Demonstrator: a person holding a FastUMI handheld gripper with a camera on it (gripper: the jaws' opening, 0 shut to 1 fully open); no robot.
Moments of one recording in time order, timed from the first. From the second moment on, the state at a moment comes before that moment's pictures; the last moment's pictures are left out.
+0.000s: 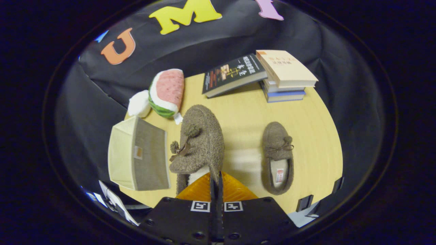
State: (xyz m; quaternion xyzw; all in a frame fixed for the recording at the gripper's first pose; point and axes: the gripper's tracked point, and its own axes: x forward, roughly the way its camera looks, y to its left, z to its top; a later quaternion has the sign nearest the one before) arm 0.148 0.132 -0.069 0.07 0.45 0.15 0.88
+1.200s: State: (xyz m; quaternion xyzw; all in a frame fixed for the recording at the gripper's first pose) arm 0.116 0.487 -0.145 0.05 0.53 0.18 0.82
